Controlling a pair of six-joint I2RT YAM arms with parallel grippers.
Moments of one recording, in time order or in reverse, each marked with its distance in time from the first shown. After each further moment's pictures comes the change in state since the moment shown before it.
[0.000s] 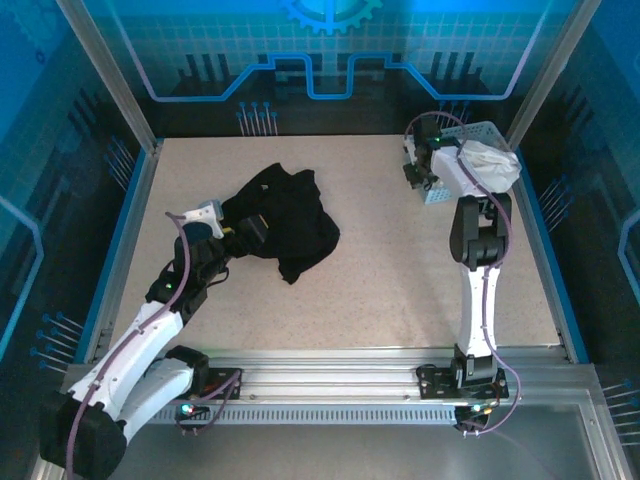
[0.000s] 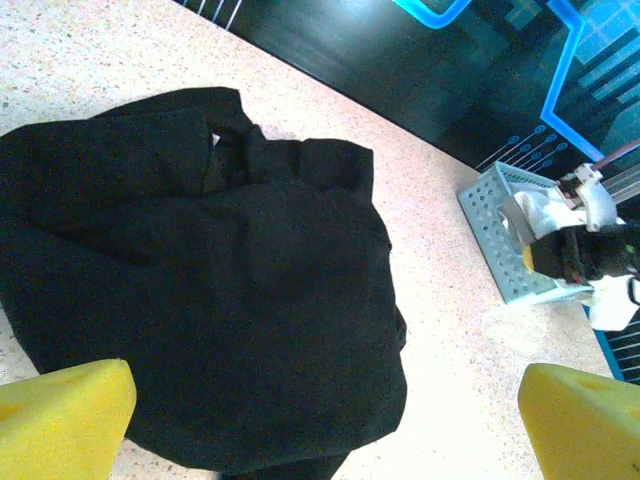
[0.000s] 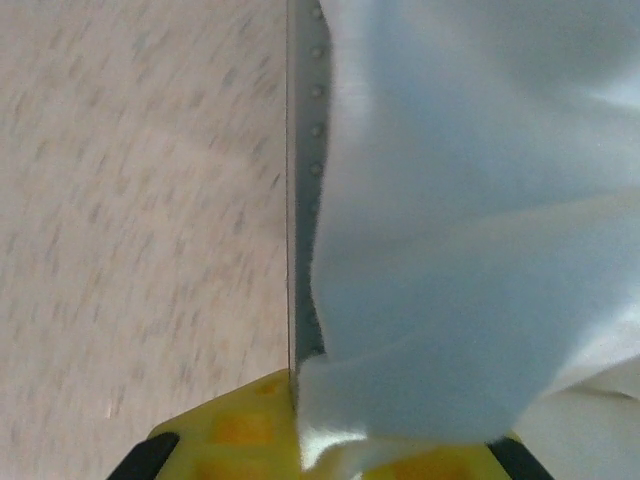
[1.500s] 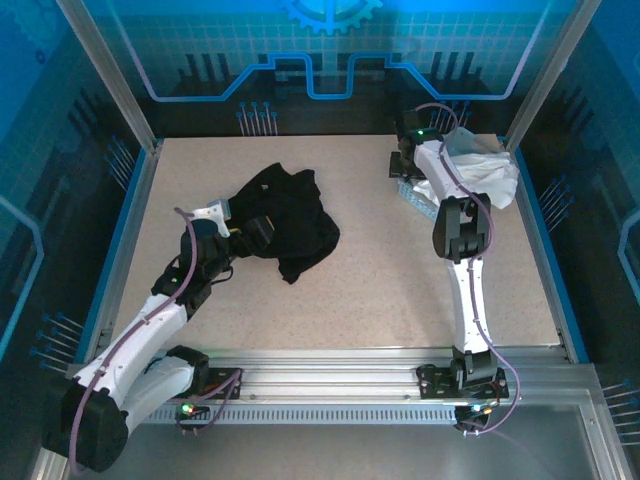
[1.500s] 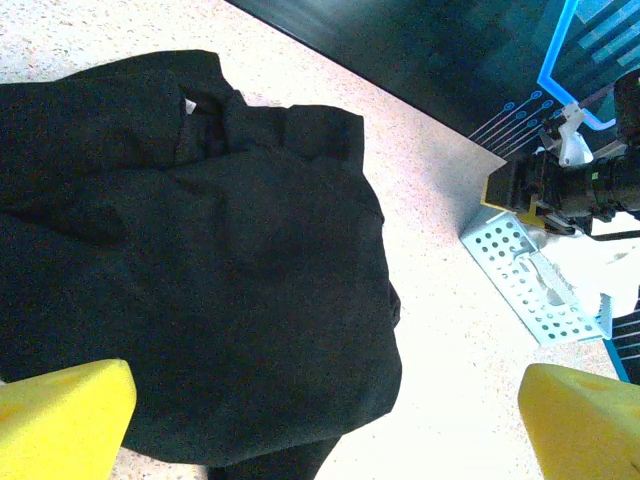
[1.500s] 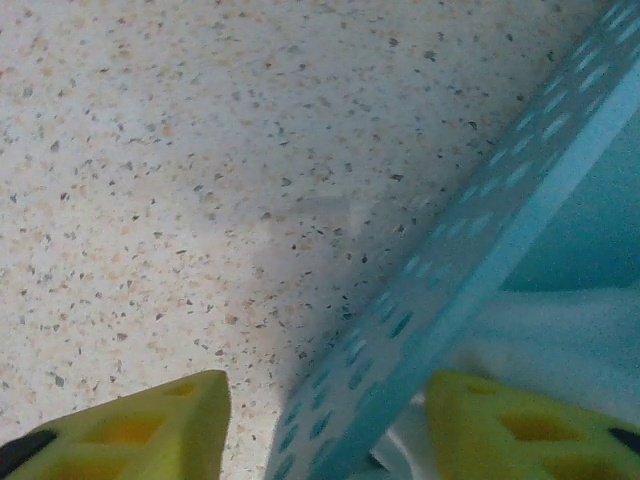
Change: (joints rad) left arm -0.004 0.061 0.002 0.029 0.058 0.008; right arm 0.045 0.245 0.404 -0.172 0.002 0.518
